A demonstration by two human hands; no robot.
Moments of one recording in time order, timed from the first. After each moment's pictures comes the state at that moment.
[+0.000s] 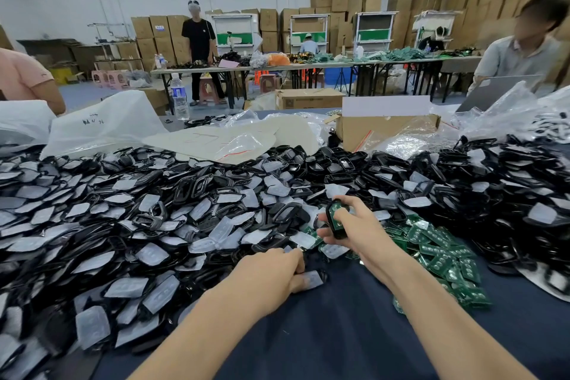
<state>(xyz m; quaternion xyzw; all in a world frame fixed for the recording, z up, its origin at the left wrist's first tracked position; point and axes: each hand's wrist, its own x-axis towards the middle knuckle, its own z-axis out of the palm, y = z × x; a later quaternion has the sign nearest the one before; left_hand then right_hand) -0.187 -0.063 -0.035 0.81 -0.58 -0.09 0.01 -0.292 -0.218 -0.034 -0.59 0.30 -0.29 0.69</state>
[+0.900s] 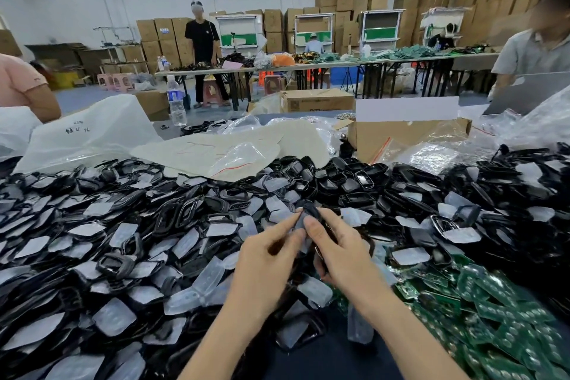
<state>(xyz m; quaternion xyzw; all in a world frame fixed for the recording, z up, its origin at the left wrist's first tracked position) -0.134 -0.128 -0.045 0.66 -0.42 -0.12 0.61 -0.231 -0.231 -0.047 -0.70 0.18 -0.33 0.60</state>
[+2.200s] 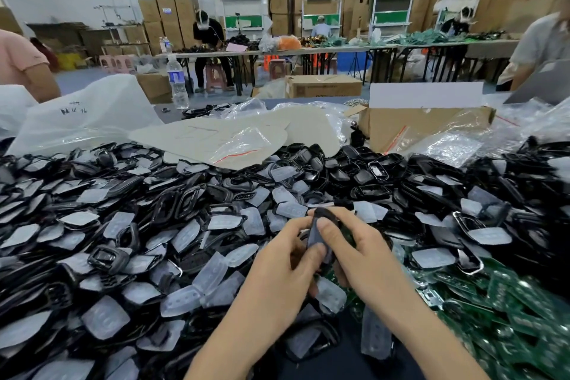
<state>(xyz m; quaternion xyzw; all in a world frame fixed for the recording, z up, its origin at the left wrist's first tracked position) -0.131 -0.125 -0.053 0.67 -0.47 -0.20 0.54 -0.234 -0.241 -0.054 -0.77 0.18 -0.31 0.53</state>
